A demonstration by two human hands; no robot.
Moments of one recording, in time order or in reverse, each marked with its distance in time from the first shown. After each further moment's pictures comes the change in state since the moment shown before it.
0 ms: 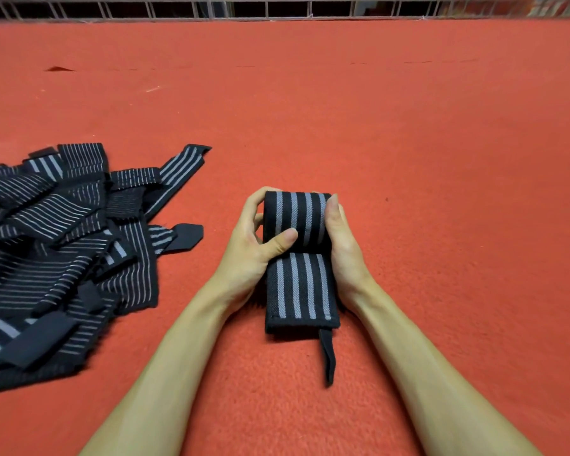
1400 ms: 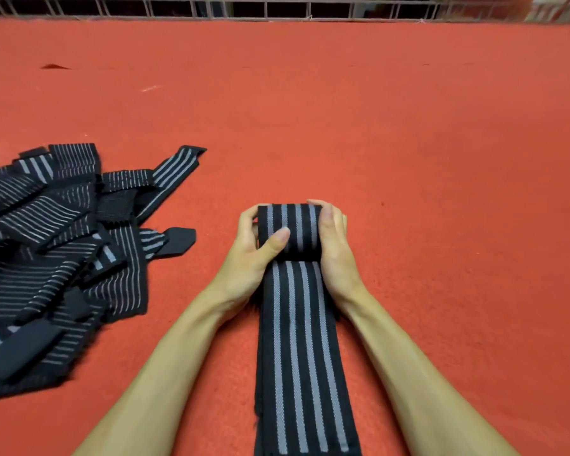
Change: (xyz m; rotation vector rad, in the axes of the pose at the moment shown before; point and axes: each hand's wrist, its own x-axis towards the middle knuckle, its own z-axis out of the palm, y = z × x) left_hand 0.004 -0.008 0.009 -0.020 0.033 -0.090; right_hand 0.004 -0.001 -0.003 -0.188 0.081 -0.112
